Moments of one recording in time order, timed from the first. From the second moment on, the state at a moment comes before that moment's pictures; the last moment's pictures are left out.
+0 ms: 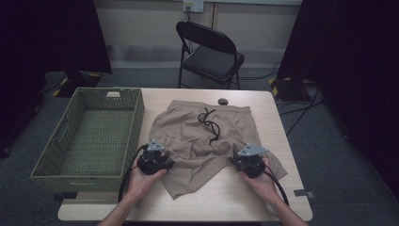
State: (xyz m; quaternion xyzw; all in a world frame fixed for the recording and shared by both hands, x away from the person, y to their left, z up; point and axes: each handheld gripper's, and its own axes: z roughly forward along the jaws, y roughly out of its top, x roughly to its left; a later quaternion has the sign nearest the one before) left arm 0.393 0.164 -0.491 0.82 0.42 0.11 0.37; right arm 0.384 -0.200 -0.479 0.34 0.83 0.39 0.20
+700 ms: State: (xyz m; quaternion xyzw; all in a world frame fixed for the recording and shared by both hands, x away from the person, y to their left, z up) left arm 0.394 0.165 -0.492 0.82 0.43 0.12 0.36; right arm 0.367 -0.216 -0.448 0.34 0.81 0.44 0.17
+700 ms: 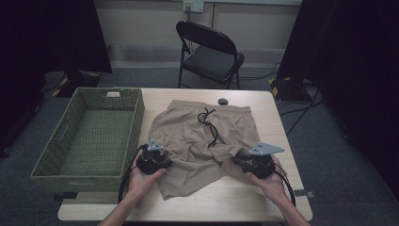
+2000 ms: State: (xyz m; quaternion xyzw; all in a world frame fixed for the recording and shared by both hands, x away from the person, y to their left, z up) left arm 0.394 0.165 -0.492 0.82 0.43 0.12 0.36; right arm 0.368 -0.186 -0.478 0.30 0.86 0.39 0.14
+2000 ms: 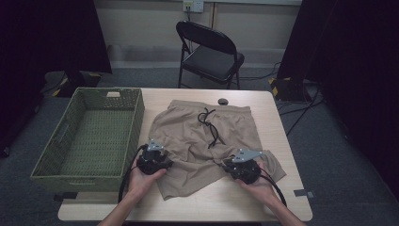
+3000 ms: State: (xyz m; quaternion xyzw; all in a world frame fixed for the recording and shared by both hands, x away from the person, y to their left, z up) left arm 0.374 0.144 -0.471 0.82 0.37 0.09 0.43; right arm 0.382 -0.266 -0.456 0.40 0.80 0.40 0.20
